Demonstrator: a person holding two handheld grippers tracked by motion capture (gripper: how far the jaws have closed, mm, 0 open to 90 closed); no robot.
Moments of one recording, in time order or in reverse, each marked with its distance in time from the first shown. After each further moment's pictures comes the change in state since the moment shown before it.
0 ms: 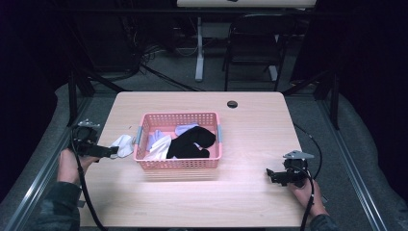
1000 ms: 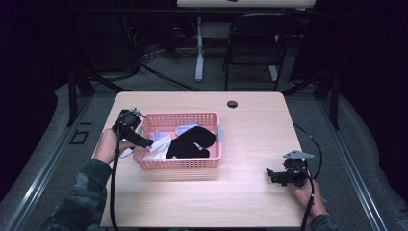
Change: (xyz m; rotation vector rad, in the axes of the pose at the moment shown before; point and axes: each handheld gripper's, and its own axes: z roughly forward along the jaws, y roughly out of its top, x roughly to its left) left arm -0.071 0.082 0.059 0.159 -0.096 0.259; right arm 0.000 0.000 0.000 0.000 0.000 0.000
